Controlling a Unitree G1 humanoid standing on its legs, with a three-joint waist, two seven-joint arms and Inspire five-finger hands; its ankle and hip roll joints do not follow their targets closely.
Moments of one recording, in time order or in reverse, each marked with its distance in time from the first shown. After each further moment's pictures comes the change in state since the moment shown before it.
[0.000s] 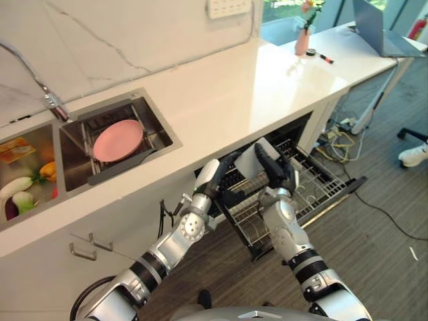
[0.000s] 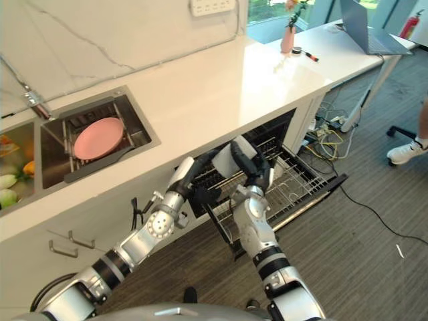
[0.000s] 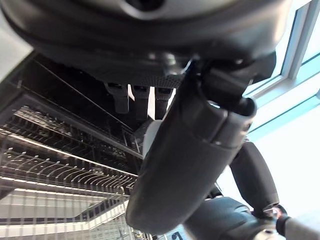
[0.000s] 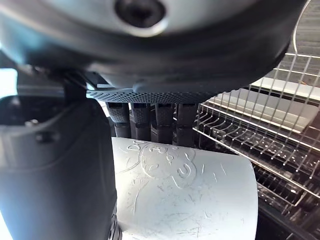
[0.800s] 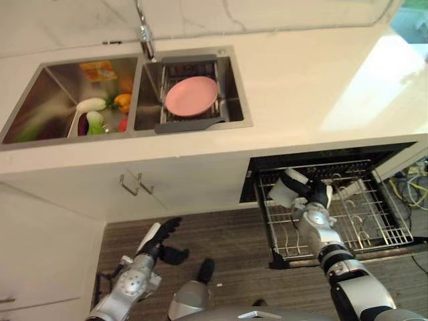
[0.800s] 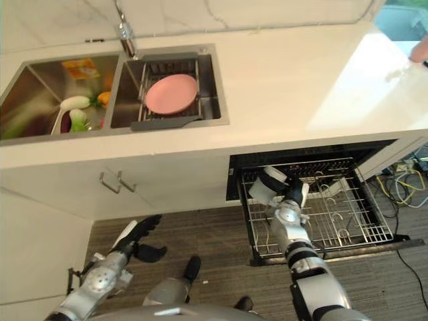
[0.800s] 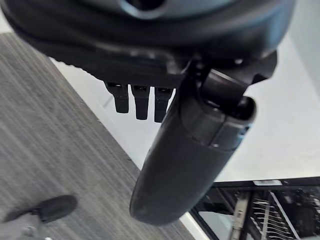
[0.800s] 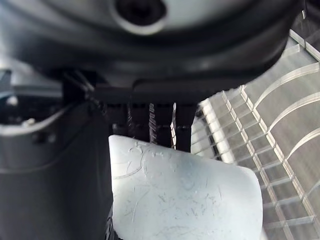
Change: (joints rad) left arm 0.433 0.240 0.268 0.142 -0.149 -0.052 -0.188; right arm -0.111 -0.247 -0.134 0.561 -0.336 0.157 0.151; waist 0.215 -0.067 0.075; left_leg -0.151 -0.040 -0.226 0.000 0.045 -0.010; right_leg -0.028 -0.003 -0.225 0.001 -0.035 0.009
